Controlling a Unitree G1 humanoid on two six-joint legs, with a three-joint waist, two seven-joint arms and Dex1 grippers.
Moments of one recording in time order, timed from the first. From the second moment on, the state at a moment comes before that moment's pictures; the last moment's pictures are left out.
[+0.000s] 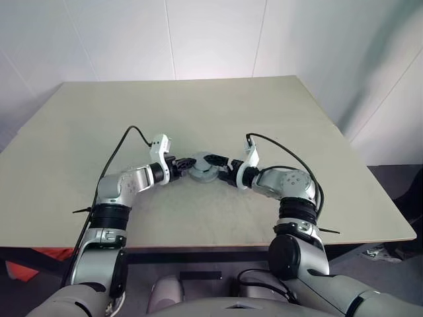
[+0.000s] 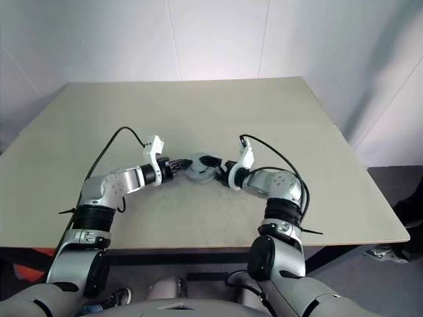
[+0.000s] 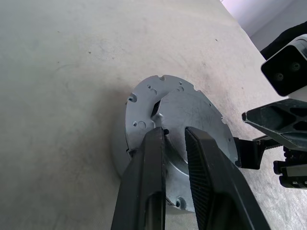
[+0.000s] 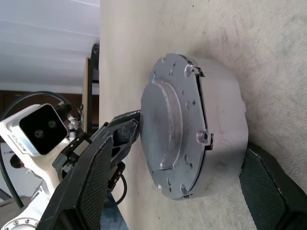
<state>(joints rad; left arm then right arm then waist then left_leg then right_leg) -0.55 0.24 0.11 0.30 -0.49 0.89 -0.62 -0.68 0.12 -0.58 0.38 0.58 1.32 0.21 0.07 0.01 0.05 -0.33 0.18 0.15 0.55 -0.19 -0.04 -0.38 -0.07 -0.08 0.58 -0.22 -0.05</state>
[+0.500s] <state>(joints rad) -0.54 0.25 0.13 0.28 -0.48 0.88 -0.61 -0.68 0.12 -0.54 0.38 0.60 1.25 0.20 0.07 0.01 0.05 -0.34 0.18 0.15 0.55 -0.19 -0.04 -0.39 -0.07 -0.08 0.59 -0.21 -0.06</state>
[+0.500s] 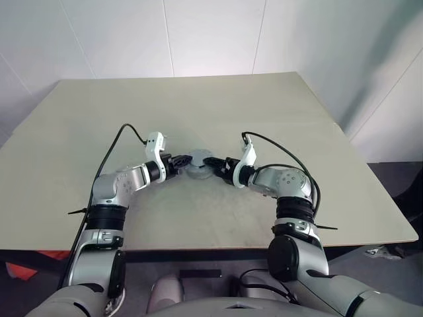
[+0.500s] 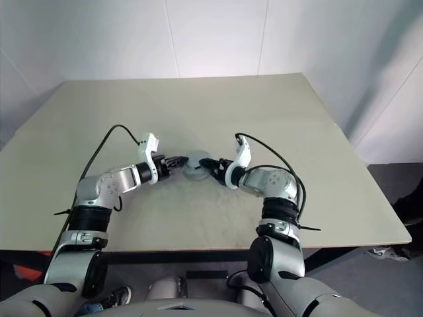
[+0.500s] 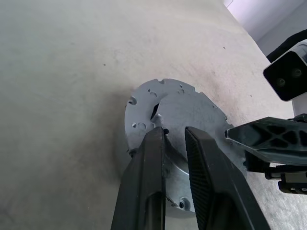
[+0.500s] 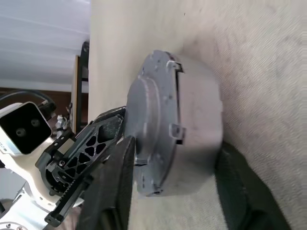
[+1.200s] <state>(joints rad) -0.54 0.24 0.13 0.30 -0.47 0.86 -0.62 -0.69 0.12 -0.54 0.38 0.62 1.19 0.18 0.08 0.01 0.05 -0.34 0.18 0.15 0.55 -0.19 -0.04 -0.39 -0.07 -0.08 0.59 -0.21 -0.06</state>
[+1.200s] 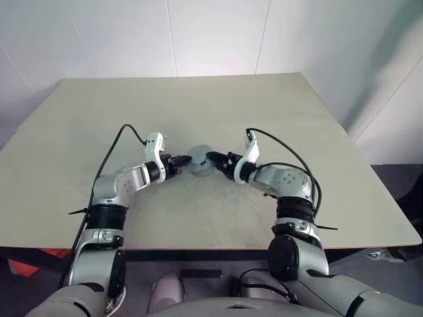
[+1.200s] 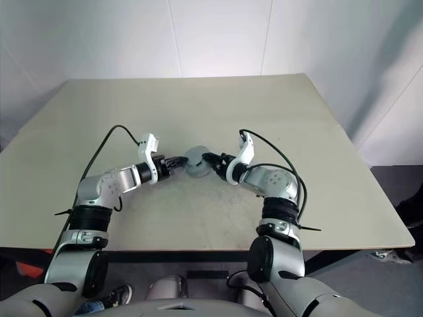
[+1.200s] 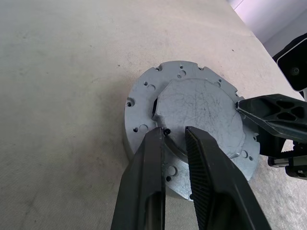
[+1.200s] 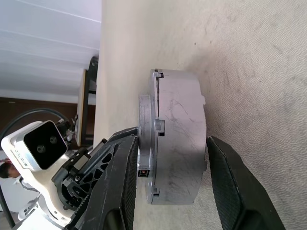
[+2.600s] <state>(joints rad) -0.65 0.22 0.34 0.40 -0.60 0.82 -0.61 -0.73 0.12 -0.59 0.52 0.83 1.09 0.01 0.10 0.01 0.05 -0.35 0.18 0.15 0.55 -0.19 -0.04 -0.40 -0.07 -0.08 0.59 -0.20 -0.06</state>
